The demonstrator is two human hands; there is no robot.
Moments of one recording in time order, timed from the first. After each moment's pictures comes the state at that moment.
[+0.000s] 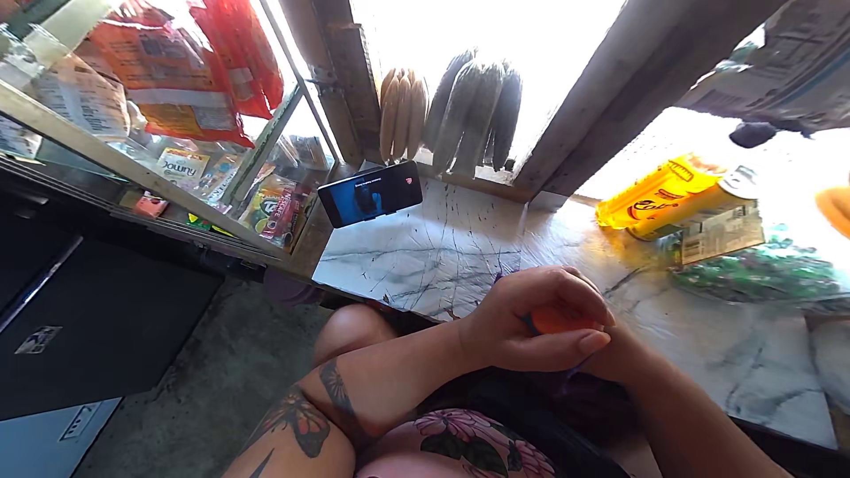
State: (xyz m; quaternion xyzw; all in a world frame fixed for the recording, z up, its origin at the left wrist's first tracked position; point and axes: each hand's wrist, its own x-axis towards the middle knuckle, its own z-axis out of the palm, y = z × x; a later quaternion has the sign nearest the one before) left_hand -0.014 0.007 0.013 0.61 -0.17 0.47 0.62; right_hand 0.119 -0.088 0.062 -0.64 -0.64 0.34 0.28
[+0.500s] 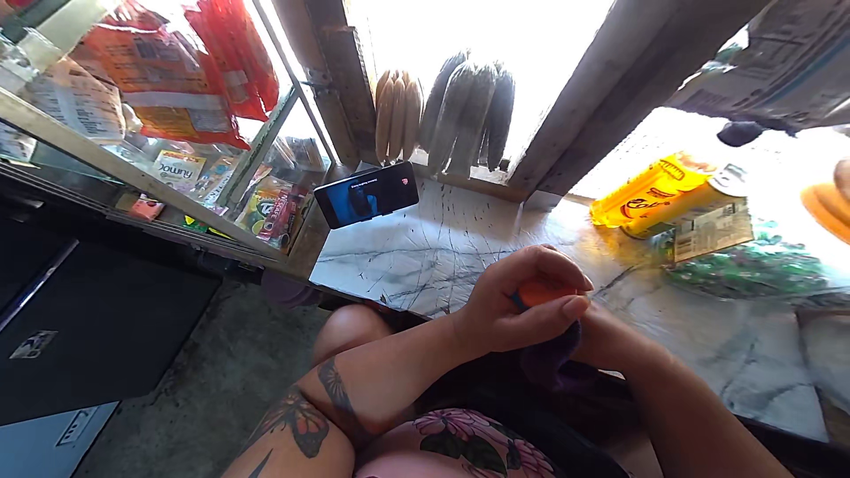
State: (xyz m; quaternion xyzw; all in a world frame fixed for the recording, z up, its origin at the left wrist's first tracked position) left_hand -0.014 0.012 0.017 0.60 -0.10 0.48 0.63; right_hand 0.152 -0.088 -0.009 -0.55 -0.71 0.31 0.31
